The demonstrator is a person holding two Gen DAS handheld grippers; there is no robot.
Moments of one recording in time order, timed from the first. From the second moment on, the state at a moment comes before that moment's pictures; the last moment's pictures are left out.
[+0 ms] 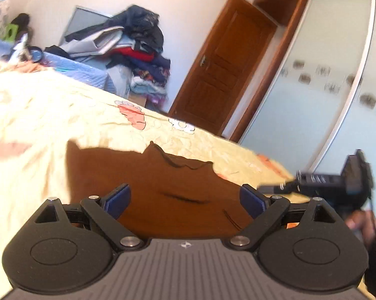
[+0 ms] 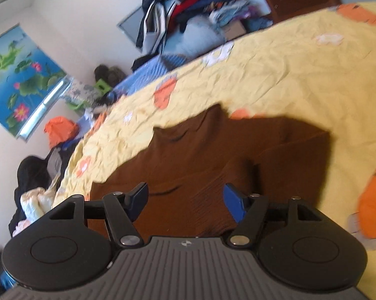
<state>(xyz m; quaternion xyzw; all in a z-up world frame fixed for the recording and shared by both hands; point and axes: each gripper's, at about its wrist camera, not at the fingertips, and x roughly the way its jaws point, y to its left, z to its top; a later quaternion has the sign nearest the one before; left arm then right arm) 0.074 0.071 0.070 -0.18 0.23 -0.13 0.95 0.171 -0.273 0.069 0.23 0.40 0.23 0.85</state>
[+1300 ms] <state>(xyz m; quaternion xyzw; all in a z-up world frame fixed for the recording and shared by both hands) 0.099 0.121 0.047 -0.06 0.29 0.02 0.95 0.149 -0.332 0.037 0.23 0.35 0.12 0.90</state>
